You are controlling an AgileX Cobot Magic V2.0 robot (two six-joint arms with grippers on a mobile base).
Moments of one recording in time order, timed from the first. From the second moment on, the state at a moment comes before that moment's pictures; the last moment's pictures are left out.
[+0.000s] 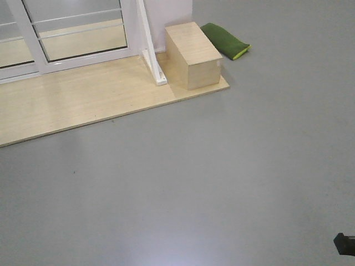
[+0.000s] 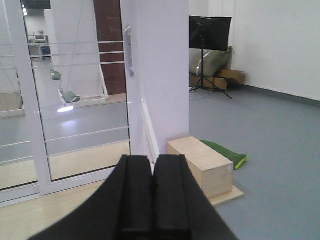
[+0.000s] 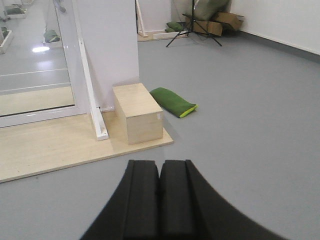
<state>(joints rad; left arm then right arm) -0.08 -0.01 0.03 -0.01 0.01 0.02 -0.03 -0.01 0.03 0.04 0.23 -0.04</state>
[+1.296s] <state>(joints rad) -0.08 -0.01 0.03 -0.01 0.01 0.02 -0.03 -0.01 0.03 0.04 0.23 -0.04</state>
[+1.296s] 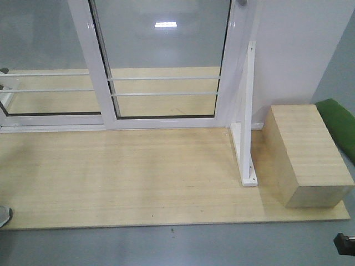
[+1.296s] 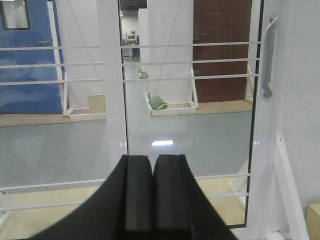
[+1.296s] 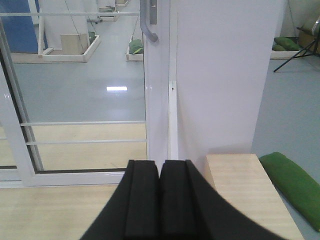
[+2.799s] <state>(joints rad) -0.08 -0.01 0.03 -0.01 0.01 0.02 -0.03 -0.01 0.03 0.04 0.23 -0.04</state>
